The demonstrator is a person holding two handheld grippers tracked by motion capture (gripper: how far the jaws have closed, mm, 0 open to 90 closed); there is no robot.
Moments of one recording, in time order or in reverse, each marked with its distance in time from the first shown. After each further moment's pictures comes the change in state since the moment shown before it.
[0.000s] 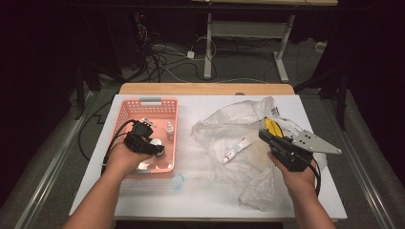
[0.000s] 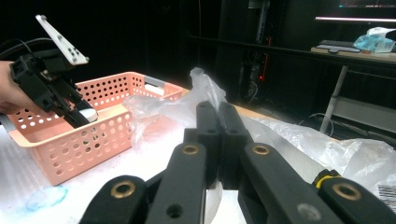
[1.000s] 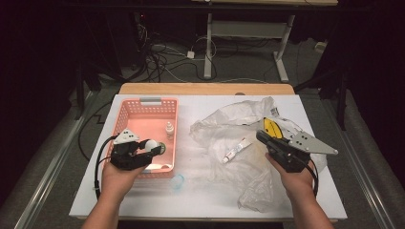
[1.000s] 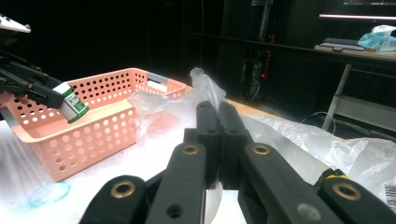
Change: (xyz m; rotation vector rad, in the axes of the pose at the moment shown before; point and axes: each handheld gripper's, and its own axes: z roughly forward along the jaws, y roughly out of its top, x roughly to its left) left arm -0.030 -0.057 -0.034 -0.439 -0.021 -0.031; right arm 0.005 -0.002 0.003 0.011 0.007 -0.010
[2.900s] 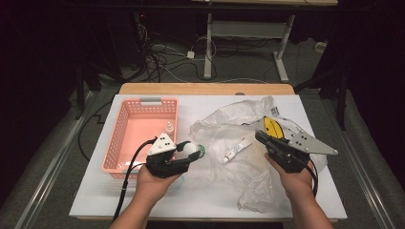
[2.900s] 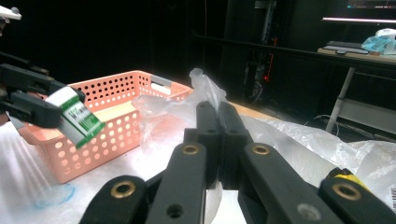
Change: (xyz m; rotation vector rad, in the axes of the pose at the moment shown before) left arm -0.089 0.027 0.034 -0.126 -0.199 0.153; right arm 0.003 0.002 0.000 -0.007 0.012 -0.002
